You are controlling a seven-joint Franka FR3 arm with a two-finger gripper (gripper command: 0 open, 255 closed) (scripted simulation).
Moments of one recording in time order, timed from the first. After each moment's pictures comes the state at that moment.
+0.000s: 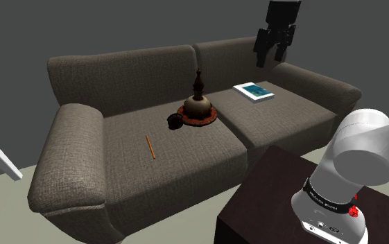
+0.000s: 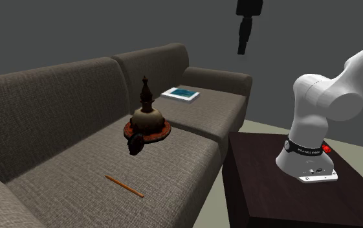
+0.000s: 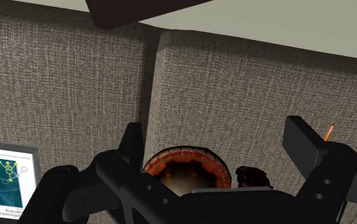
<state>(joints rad) 0.01 -0.83 -0.07 -2.29 -0.07 1.50 0.16</state>
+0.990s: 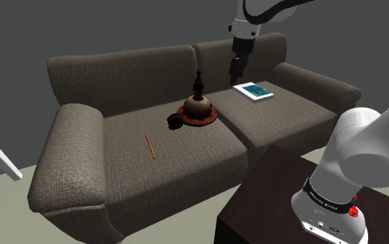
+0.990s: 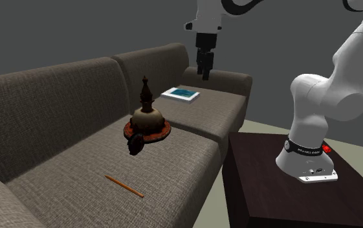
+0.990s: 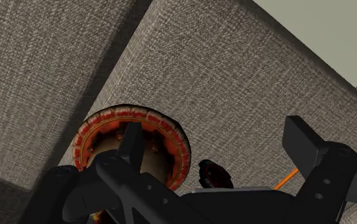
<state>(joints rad) 0.14 -0.47 -0.31 -2.30 -0.11 1.89 -0.33</state>
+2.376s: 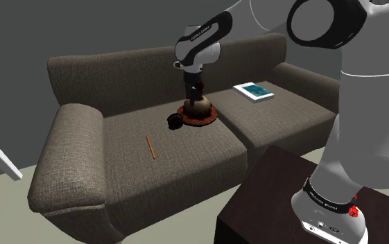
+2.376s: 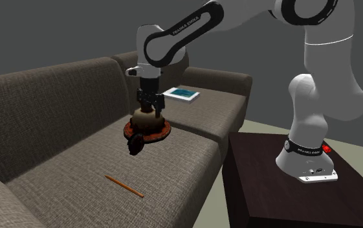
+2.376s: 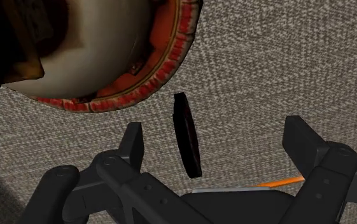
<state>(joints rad) 0.24 0.32 -0.35 -1.84 0.26 2.15 -1.18</state>
